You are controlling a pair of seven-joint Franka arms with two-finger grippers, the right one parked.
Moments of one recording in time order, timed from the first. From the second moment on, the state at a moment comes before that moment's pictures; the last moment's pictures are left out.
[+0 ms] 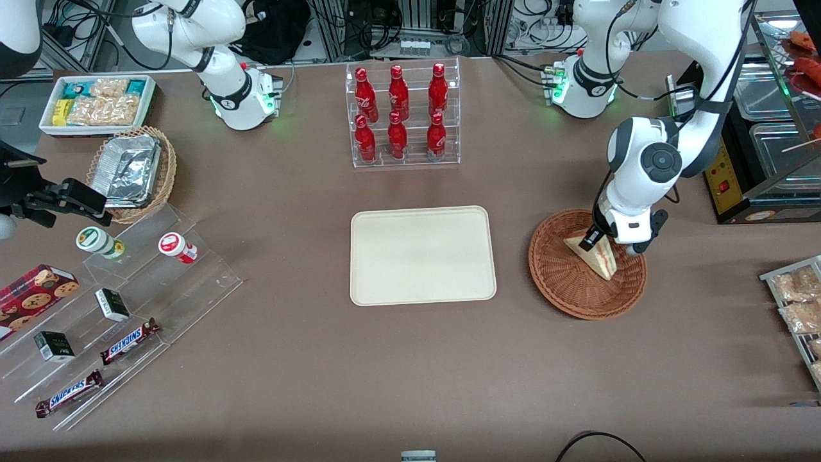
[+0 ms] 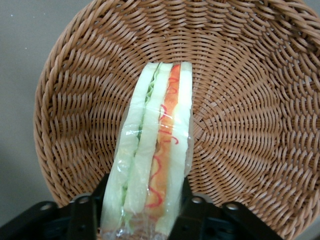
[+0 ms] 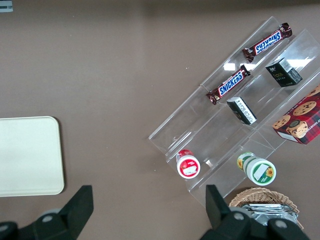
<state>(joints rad) -0.10 0.14 -0.08 -2.43 0.04 2.58 -1.06</state>
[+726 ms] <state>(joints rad) -0.11 0.10 -0.17 -2.08 0.04 2.00 -0.96</state>
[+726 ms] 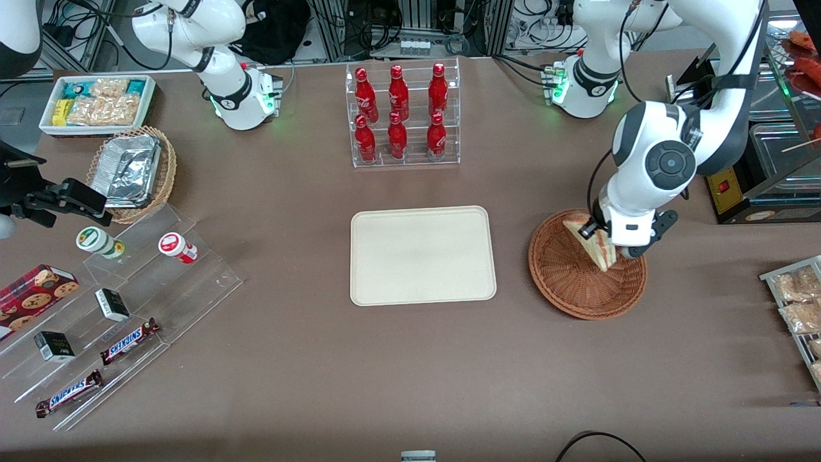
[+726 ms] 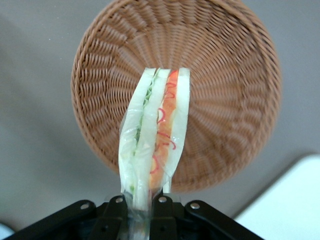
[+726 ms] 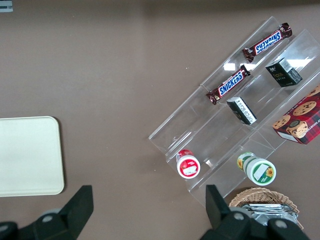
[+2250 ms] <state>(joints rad) -0.51 0.73 -0.37 -1.41 0.24 1.99 -1.22</state>
